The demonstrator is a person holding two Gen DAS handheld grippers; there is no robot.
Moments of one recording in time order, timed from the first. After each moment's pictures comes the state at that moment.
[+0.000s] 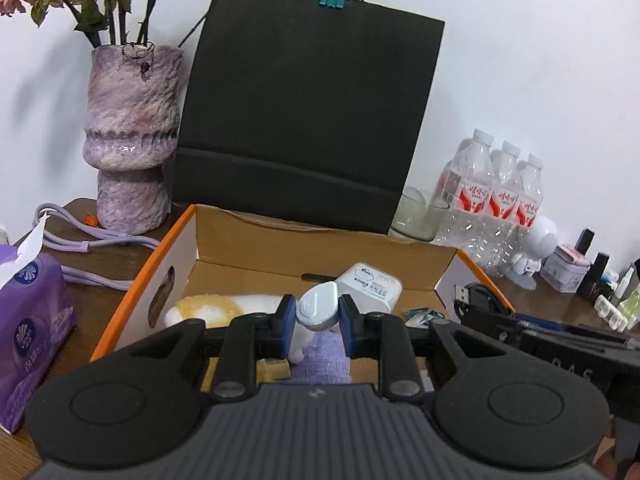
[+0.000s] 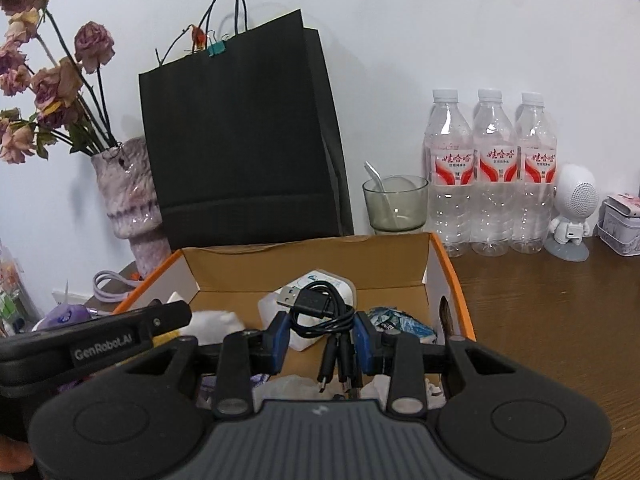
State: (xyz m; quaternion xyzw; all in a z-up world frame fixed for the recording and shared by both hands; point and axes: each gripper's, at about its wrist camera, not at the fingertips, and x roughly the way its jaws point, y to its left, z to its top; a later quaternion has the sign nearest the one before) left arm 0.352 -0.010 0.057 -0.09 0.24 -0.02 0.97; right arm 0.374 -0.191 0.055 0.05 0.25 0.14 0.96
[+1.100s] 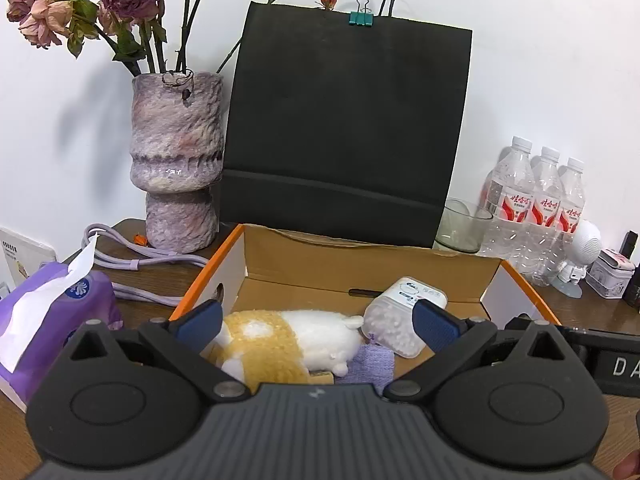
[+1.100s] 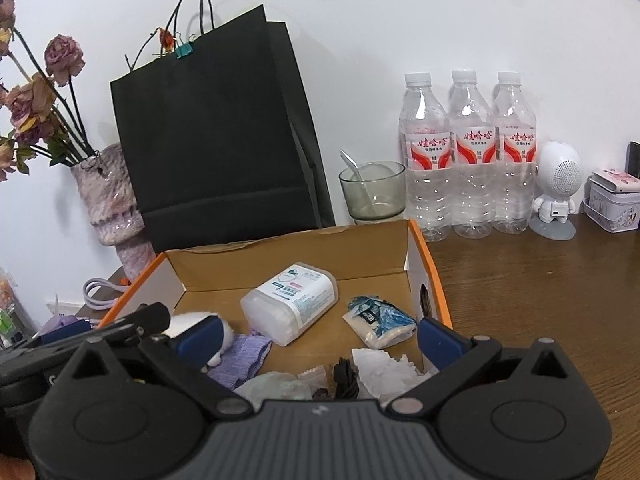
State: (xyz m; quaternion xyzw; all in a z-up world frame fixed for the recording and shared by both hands) left arm 0.346 -0.014 0.062 -0.07 0.22 0.06 0.97; right arm 0.381 -0.206 0.061 0.08 0.28 0.12 0.95
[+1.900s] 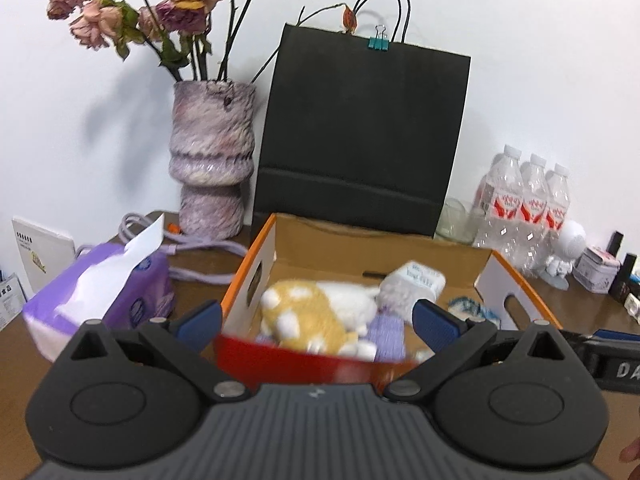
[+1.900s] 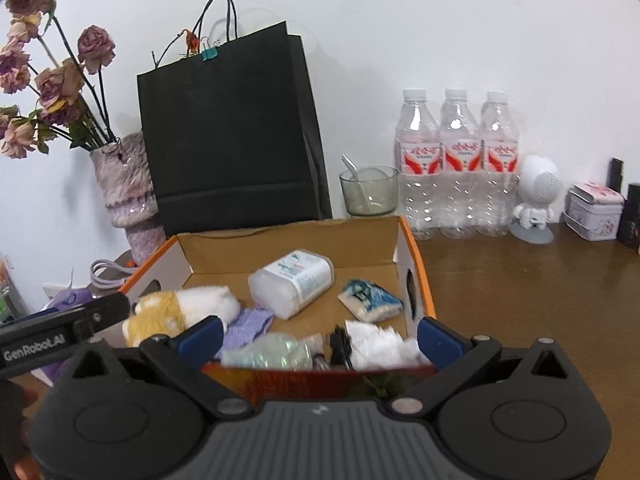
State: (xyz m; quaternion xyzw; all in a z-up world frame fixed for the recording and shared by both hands) left arm 0.274 0.008 0.072 -0.07 0.22 0.06 0.97; right arm 0.324 -0.212 0.067 0.05 0.27 0.11 0.95
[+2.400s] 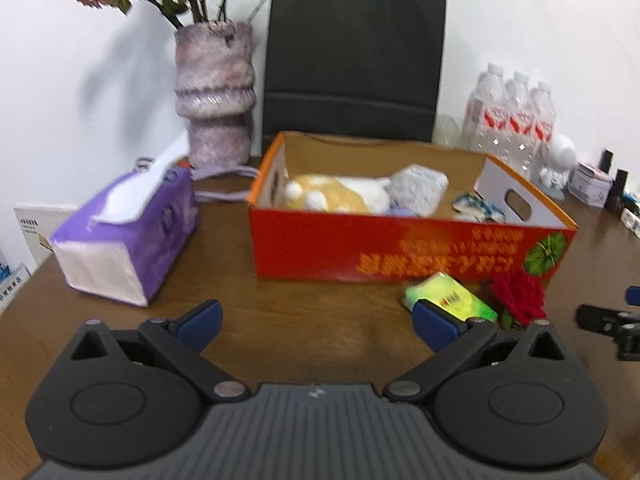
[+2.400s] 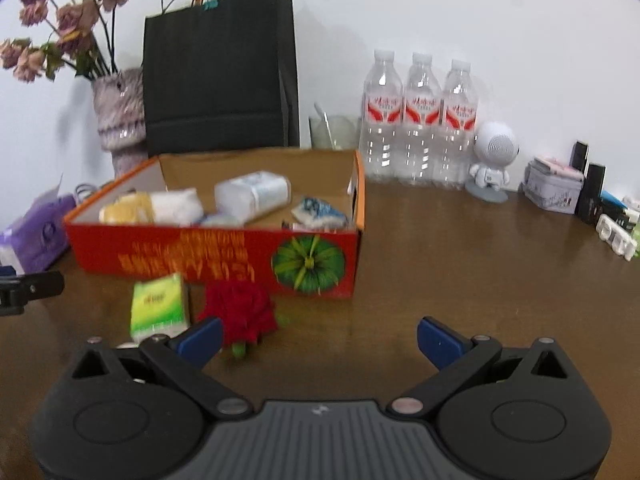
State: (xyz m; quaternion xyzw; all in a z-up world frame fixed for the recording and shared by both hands) left arm 0.226 0.015 0.030 -0.03 0.30 0.03 0.95; right arm 0.261 -0.245 0.021 -0.01 0.31 0.09 0.95
